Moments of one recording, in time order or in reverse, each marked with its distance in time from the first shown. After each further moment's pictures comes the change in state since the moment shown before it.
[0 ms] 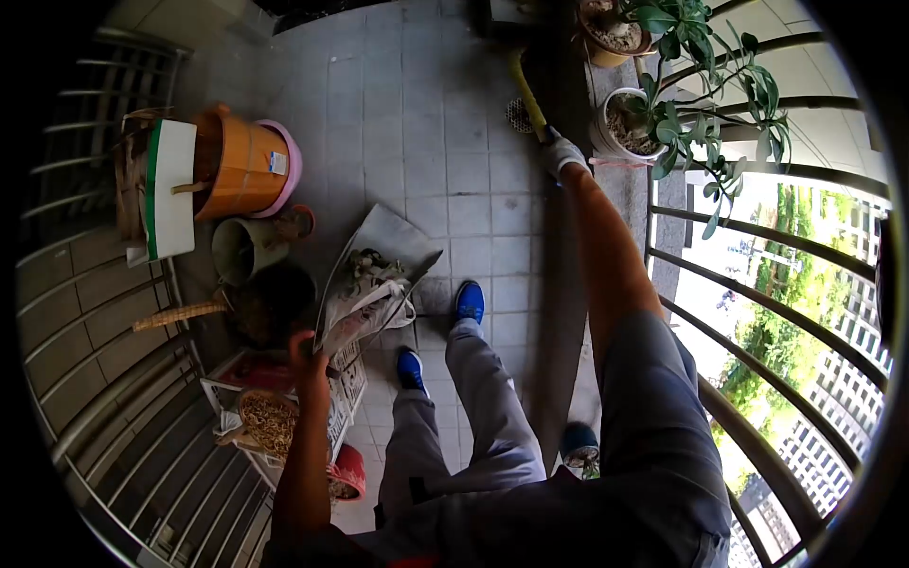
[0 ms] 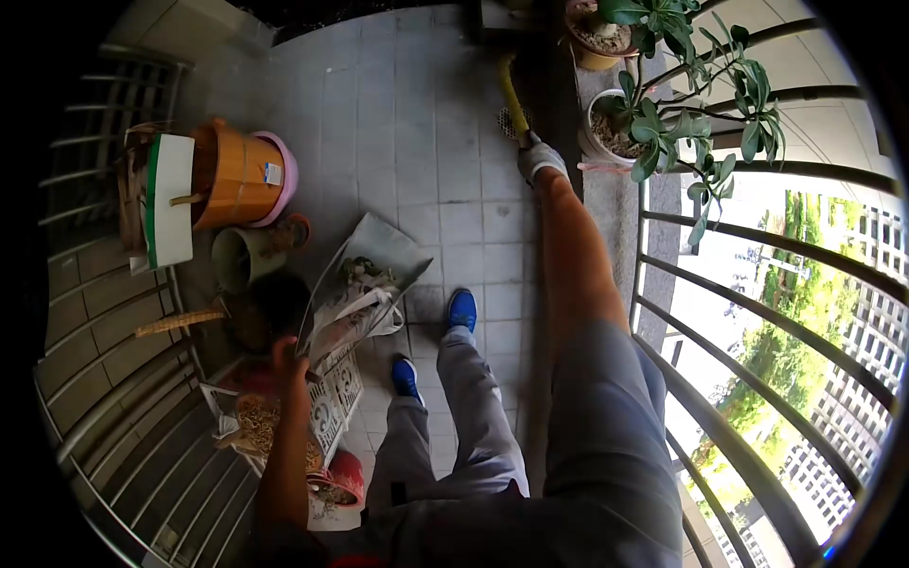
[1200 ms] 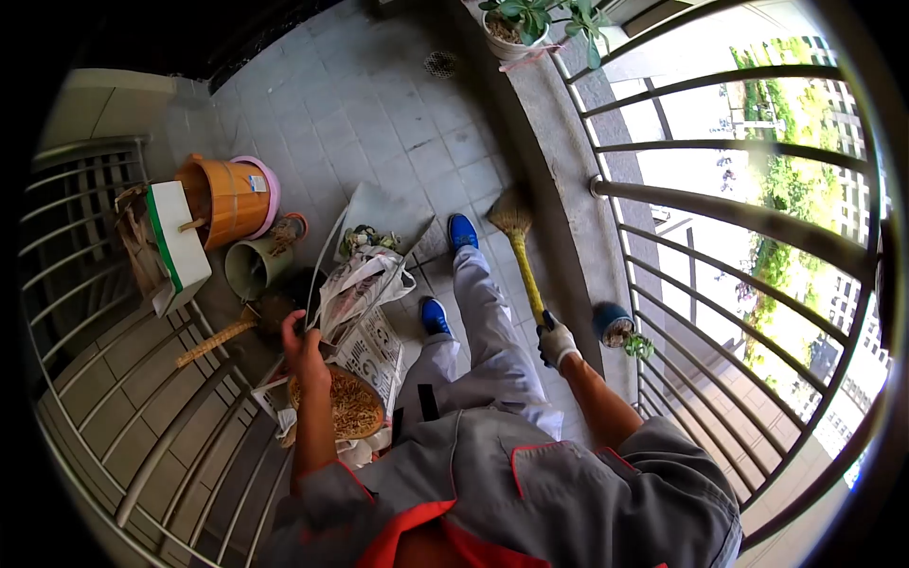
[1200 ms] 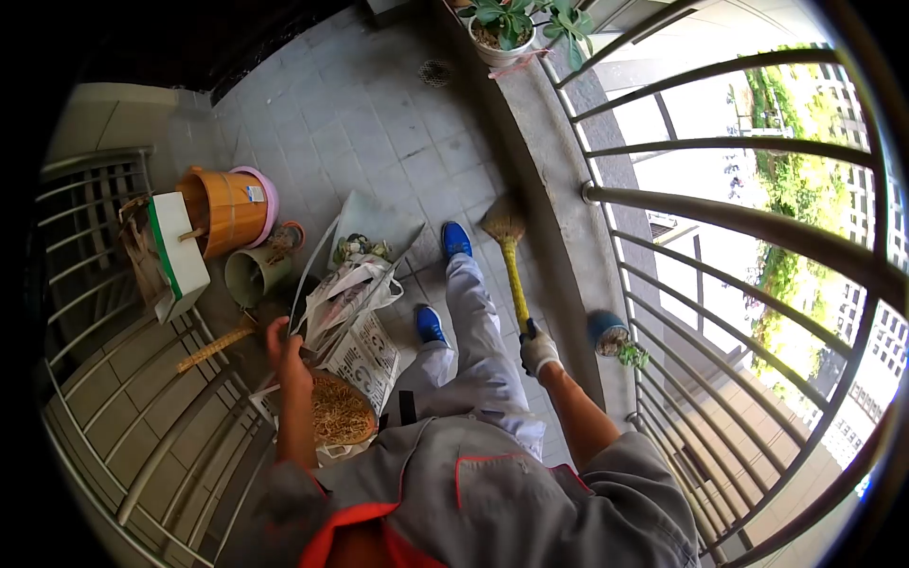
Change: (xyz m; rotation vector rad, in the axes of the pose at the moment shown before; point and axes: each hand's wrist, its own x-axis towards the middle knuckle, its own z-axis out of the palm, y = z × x) left_hand -0.088 0.048 -0.093 -0.037 -0.221 0.134; right_hand -0.616 0.164 0.185 0.655 -0.216 0.765
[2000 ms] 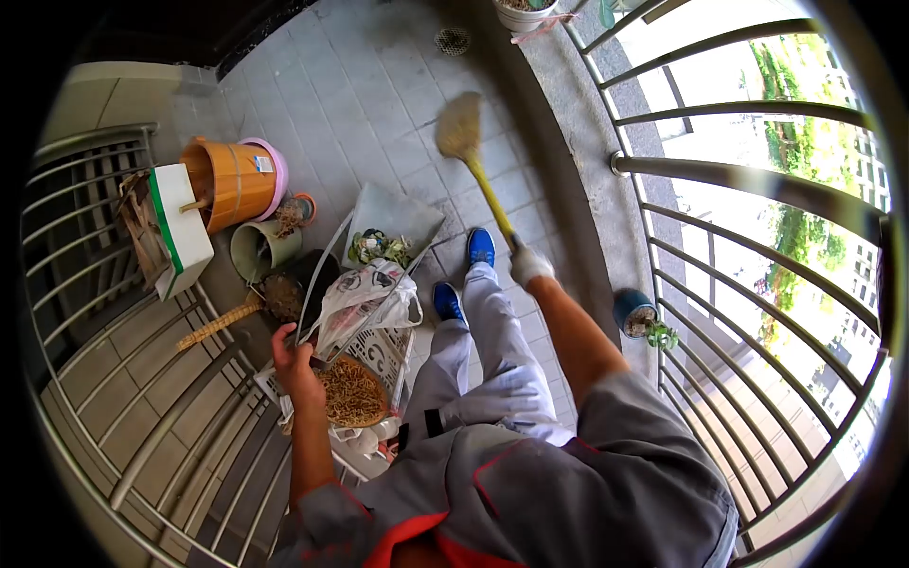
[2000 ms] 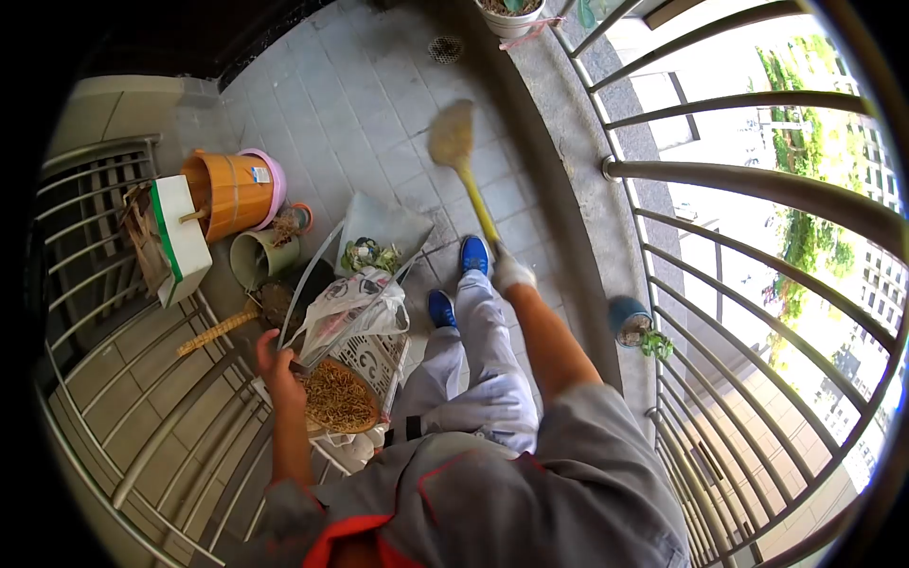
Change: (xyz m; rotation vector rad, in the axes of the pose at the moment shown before) left_hand -0.042 -0.025 -0.048 0.066 0.022 0.046; right_hand 0.105 -0.095 0.062 -0.562 0.089 -0.404
